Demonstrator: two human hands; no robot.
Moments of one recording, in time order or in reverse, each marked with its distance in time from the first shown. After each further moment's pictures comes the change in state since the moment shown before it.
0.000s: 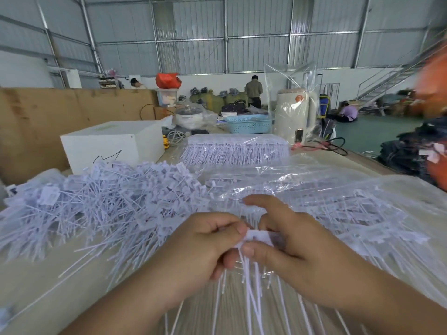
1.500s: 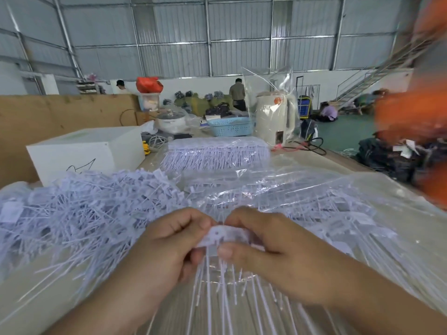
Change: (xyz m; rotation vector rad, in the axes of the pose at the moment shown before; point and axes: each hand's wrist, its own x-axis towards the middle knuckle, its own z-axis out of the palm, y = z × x) left_hand 0.003 0.001 0.008 -0.175 0.135 0.029; right_hand -0.002 0.001 -0.014 0.160 -0.092 0.065
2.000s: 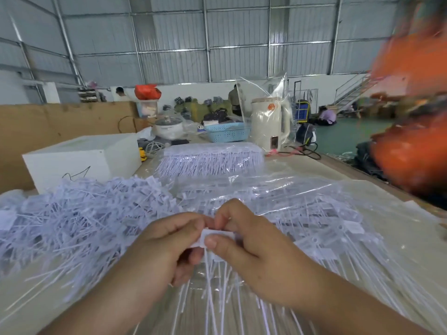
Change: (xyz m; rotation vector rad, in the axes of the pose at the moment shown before) left_hand 0.007 0.005 0.011 -0.049 -0.045 -0.054; right_hand 0.004 0.010 0.008 0.079 0.120 -0.036
